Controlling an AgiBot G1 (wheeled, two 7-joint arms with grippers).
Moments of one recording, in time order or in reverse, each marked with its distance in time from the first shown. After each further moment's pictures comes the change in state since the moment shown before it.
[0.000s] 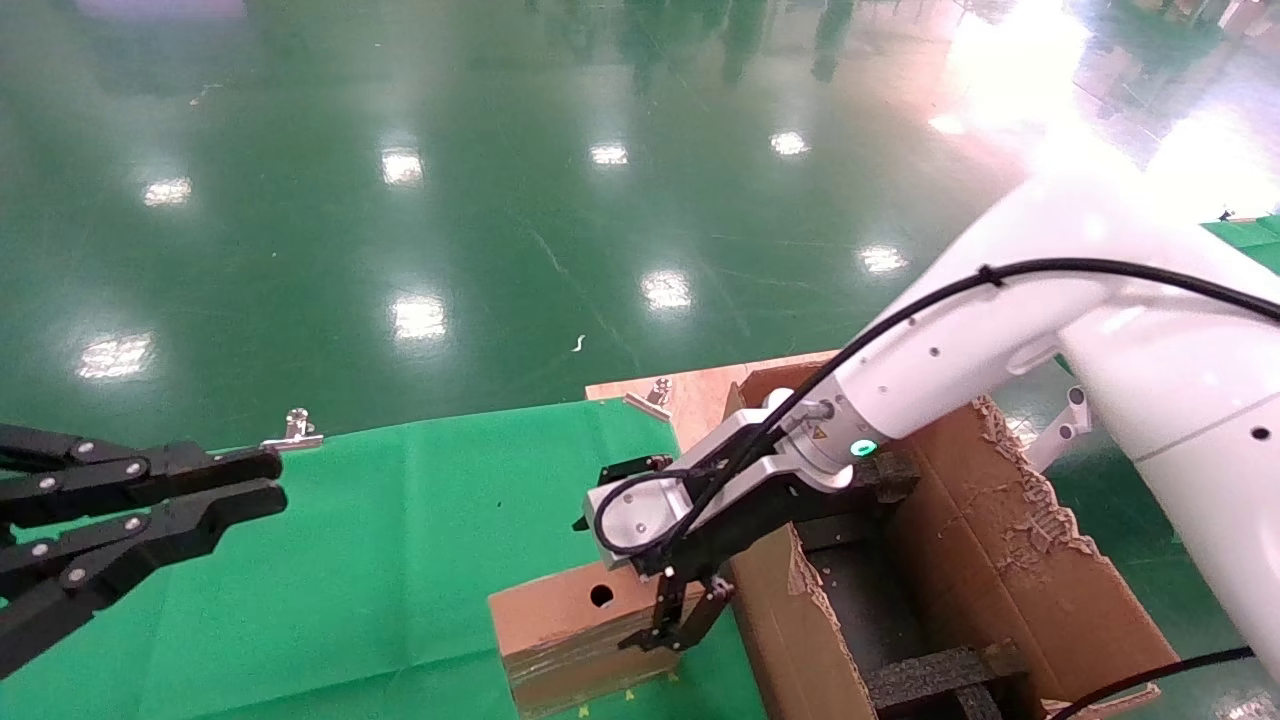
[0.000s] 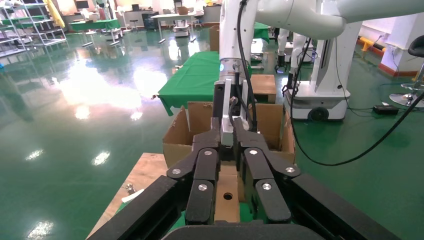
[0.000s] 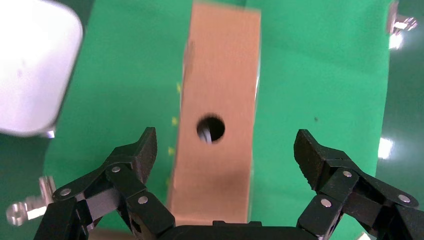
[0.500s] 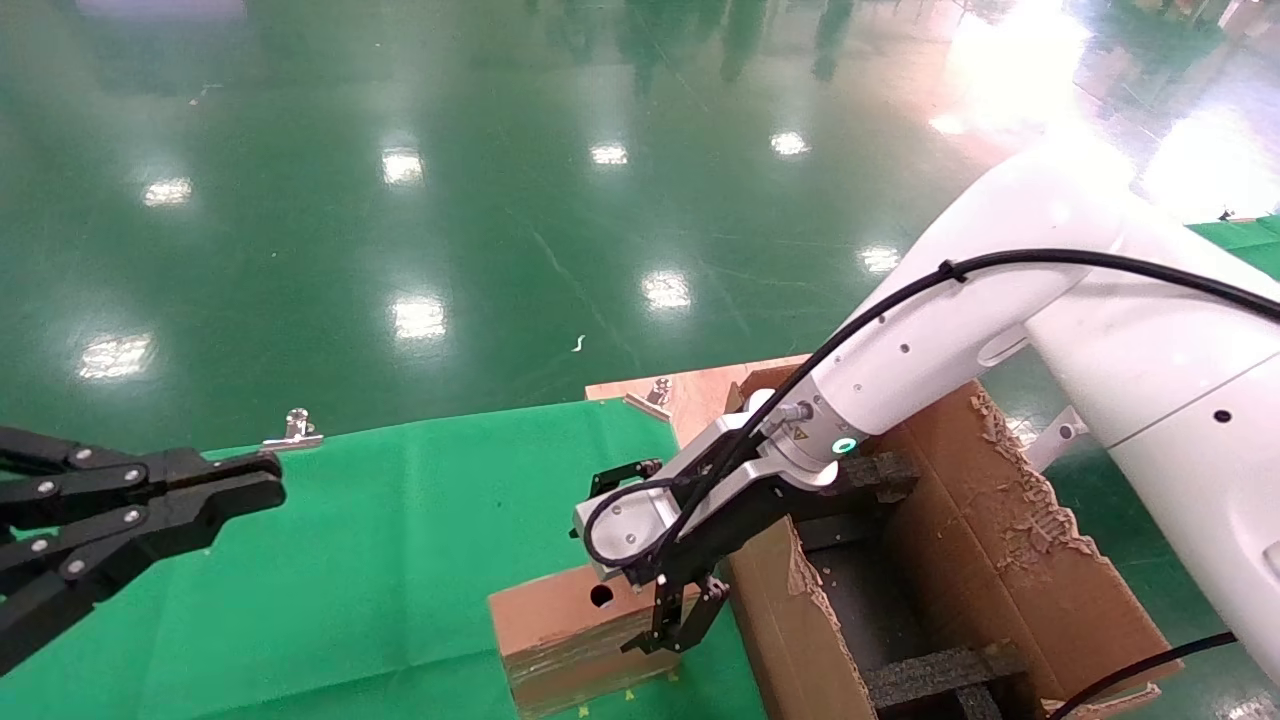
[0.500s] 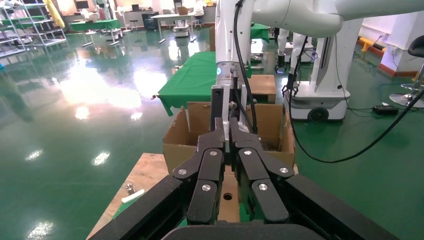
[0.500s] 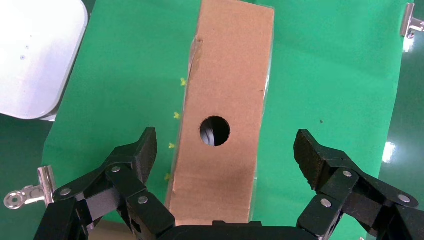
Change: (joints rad) left arm 0.000 0.000 0.000 0.000 0.000 0.000 0.000; right arm 0.044 -0.040 -0.076 -0.031 -0.031 0.004 -0.029
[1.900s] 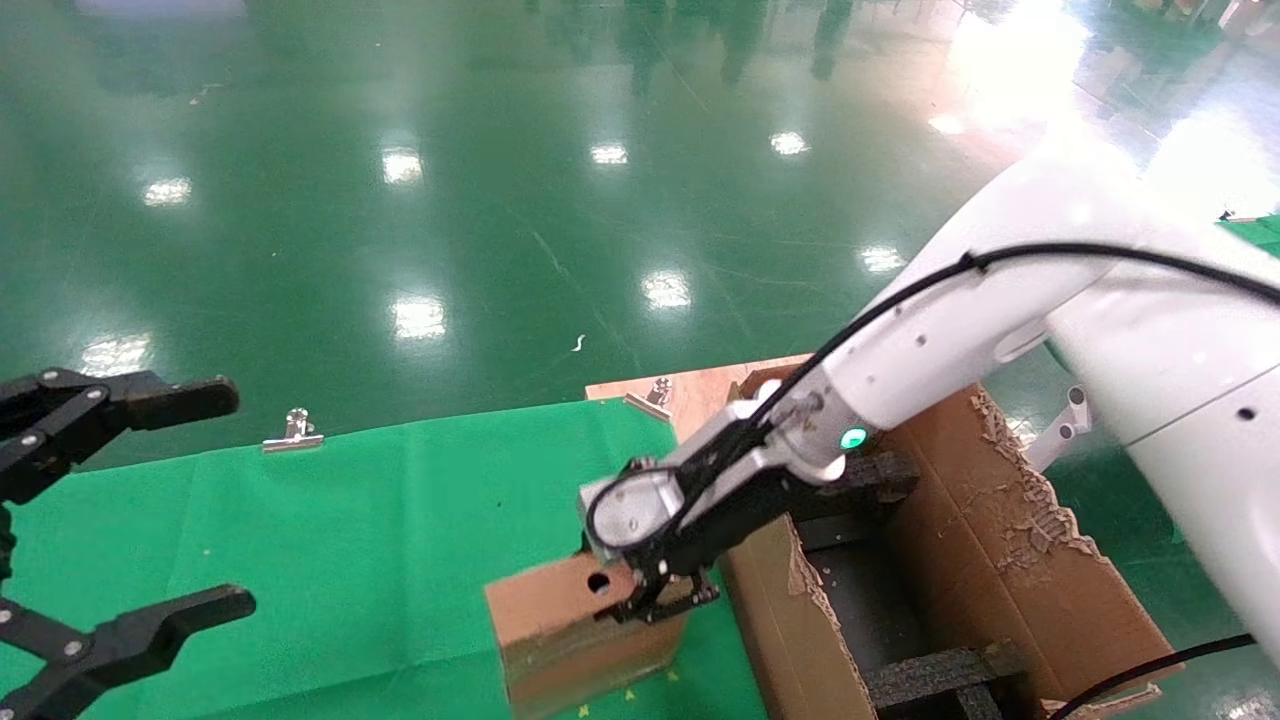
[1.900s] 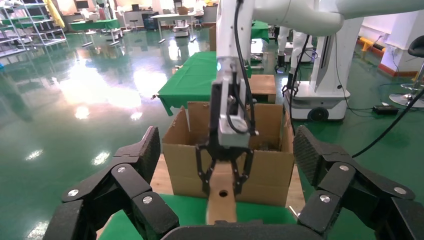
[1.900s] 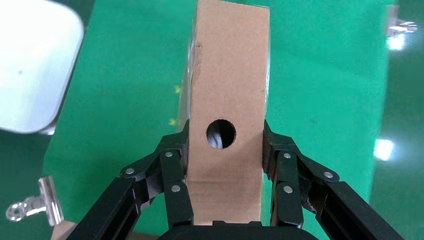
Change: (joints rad) left arm 0.000 0.000 0.000 0.000 0.000 0.000 0.000; right arm 0.046 0.024 0.014 -0.018 0.053 -0.004 0.021
